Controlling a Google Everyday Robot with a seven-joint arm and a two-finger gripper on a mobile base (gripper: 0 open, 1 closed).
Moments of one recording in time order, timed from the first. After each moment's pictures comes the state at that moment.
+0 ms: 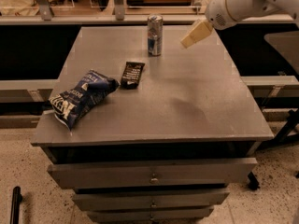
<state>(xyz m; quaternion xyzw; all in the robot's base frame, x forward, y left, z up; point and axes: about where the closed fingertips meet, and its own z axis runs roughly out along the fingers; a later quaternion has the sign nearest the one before) 0.732 -0.149 0.953 -0.50 0.74 0.05 0.45</state>
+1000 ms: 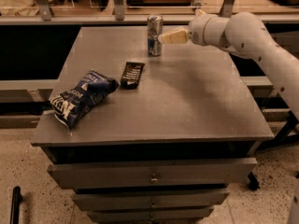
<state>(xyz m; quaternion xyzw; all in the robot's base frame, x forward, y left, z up) 0.816 -0.119 0.916 -0.33 0.71 0.12 0.62</state>
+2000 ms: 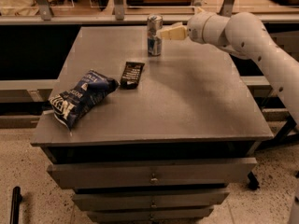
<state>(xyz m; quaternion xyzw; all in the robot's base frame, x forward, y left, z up) 0.820 -0.114 0.929 -0.31 0.69 0.15 0.64</state>
